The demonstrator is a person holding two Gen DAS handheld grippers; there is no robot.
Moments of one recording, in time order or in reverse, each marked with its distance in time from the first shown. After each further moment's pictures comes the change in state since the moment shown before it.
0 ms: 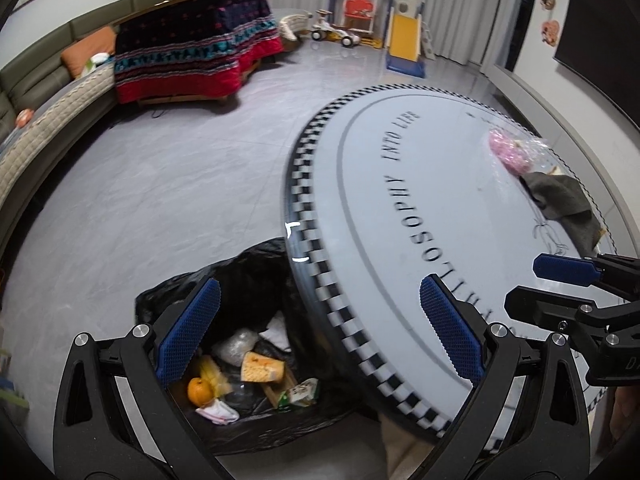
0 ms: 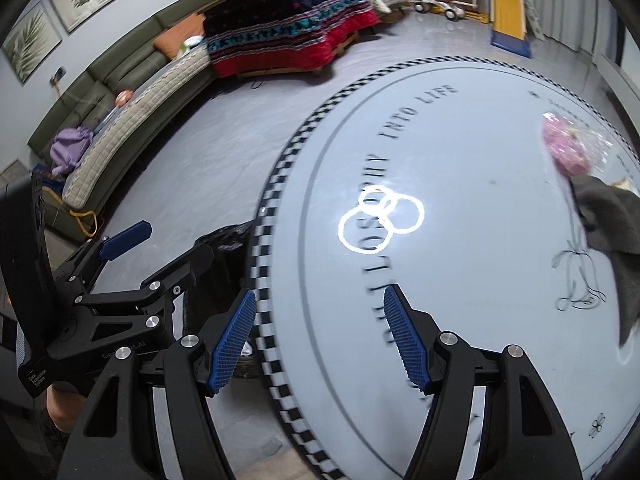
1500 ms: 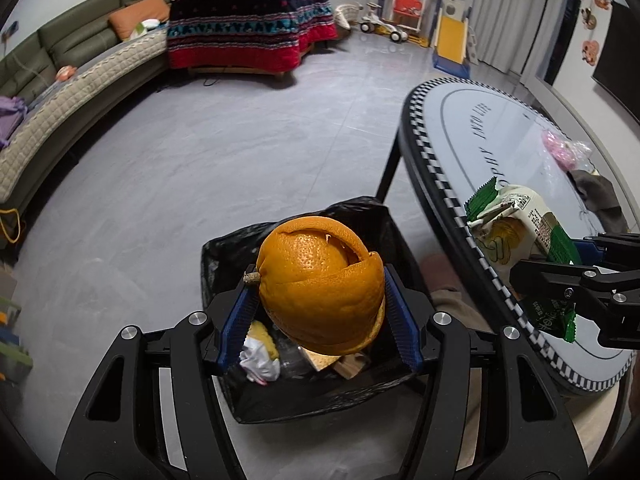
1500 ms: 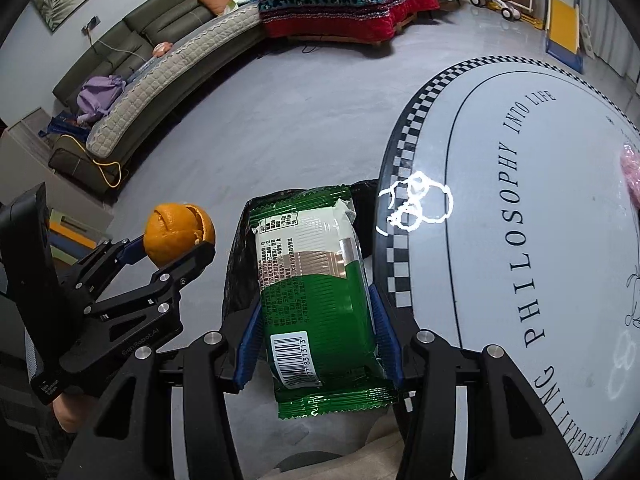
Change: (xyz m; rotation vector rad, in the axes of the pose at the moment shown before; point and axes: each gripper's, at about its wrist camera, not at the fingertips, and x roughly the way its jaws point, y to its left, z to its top) left arm -0.026 0.122 -0.072 -0.132 0.027 0.110; right arm 0.061 0.139 -0.013 -0.180 0.126 0.090
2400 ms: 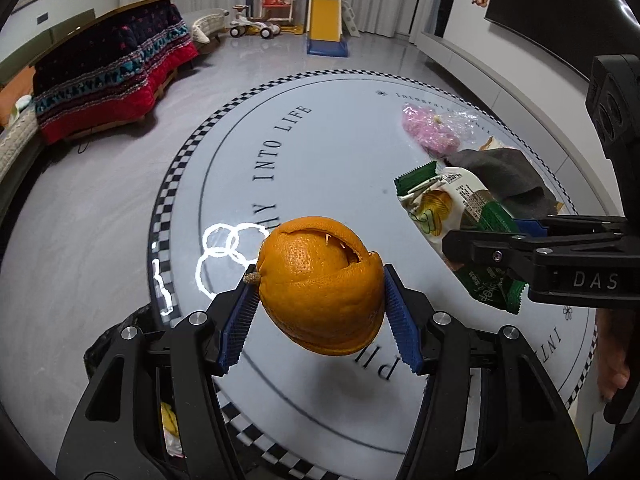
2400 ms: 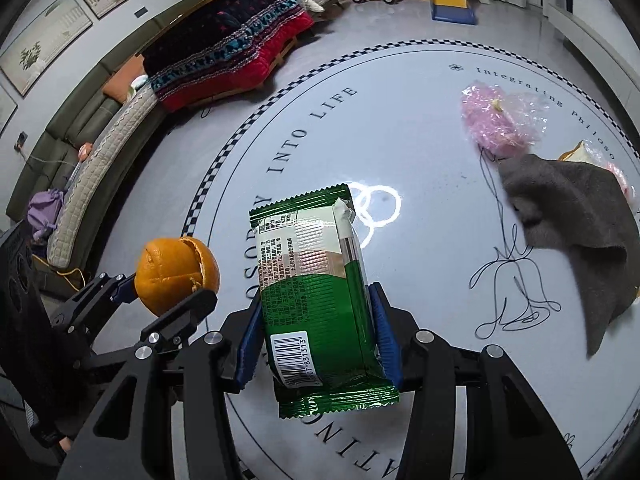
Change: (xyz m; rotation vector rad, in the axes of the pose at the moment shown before) left arm 0.026 -0.220 0.074 0.303 0.014 -0.275; right arm -0.086 -0.211 -0.005 0.321 -0.128 -0.102
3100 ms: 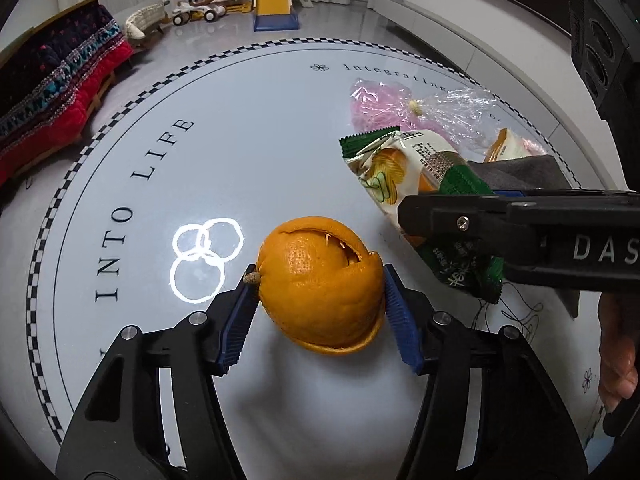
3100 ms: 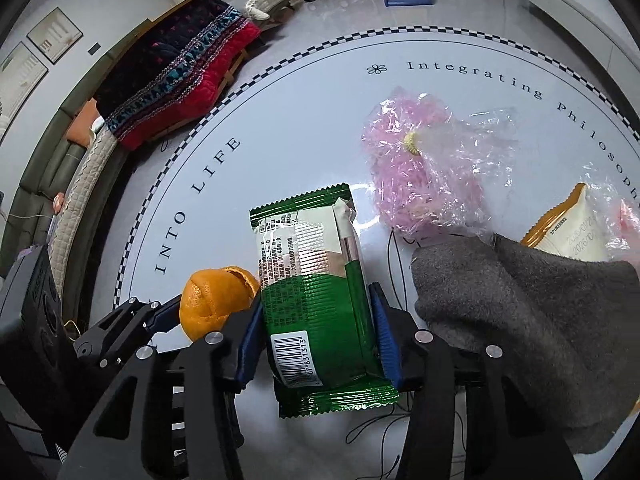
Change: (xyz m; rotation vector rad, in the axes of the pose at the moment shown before) left arm 0.139 -0.079 0.085 0.134 0.104 -0.105; right arm 0.049 -0.140 0.091 0.171 -0.012 -0.024
